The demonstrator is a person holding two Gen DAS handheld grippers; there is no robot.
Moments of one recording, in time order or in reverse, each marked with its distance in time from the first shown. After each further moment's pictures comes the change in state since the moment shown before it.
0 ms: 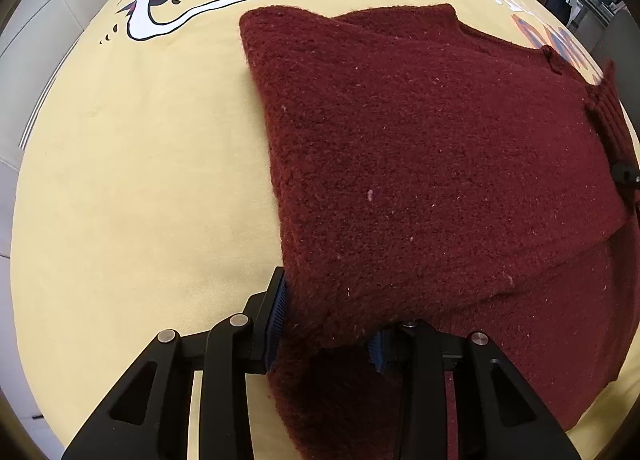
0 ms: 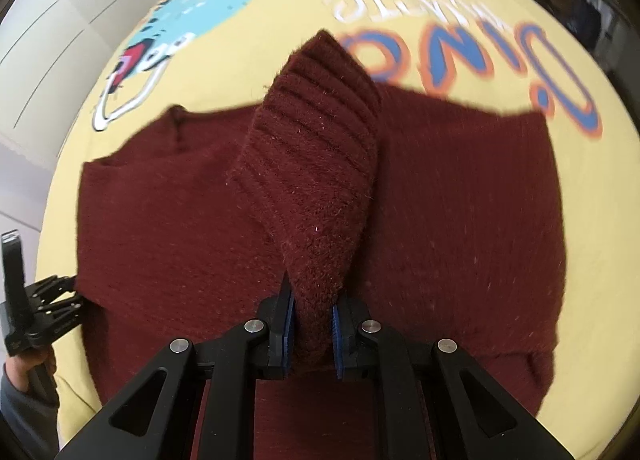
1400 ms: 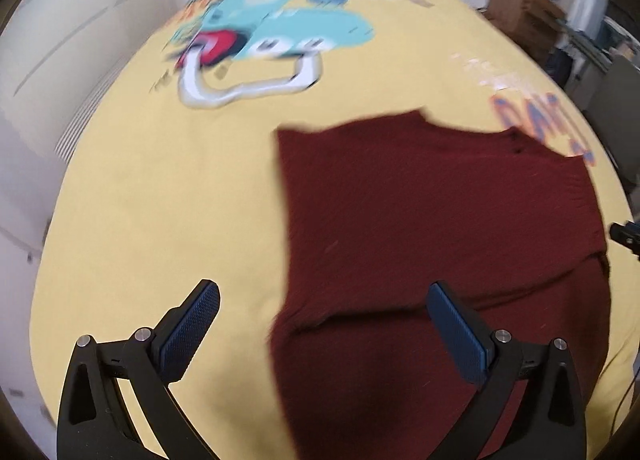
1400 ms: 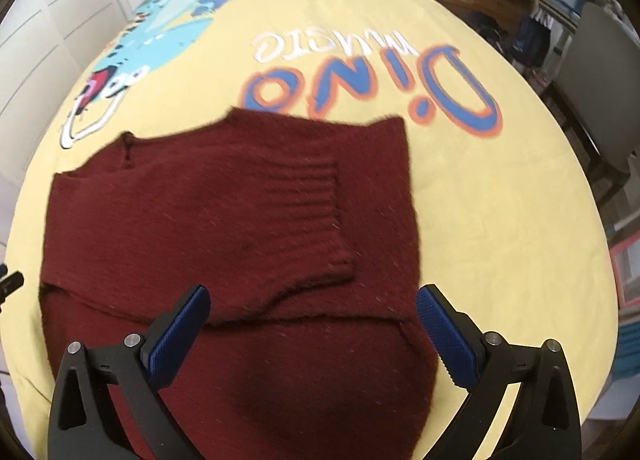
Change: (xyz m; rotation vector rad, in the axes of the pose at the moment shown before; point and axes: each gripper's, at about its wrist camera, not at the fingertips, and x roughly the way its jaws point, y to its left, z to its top) left arm -0.118 -0.041 0.002 -0.075 -0.234 0.024; right arm -0.077 -0.038 -0.027 -0.030 -0.162 -0.161
